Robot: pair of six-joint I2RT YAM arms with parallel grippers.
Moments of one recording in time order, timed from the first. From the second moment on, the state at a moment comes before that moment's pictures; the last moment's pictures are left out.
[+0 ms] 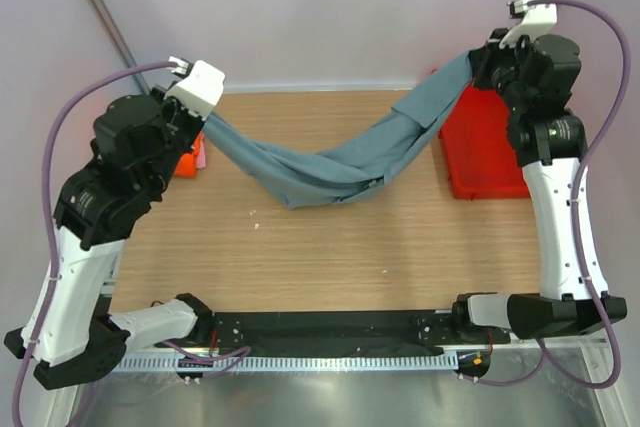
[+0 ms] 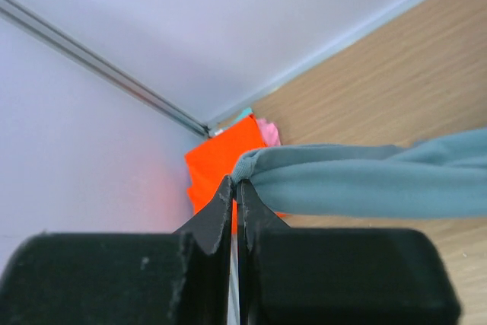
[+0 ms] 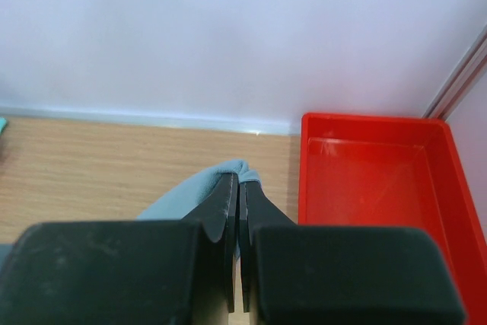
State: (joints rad) left arm -0.61 1.11 1.78 -0.89 -0.50 0.48; right arm 0.04 1.27 1.65 -0.46 -0.08 0.04
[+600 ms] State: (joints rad) left arm -0.58 0.98 1.42 -0.88 -0.35 0.40; right arm 0.03 1.23 1.58 -0.42 -0.09 0.05
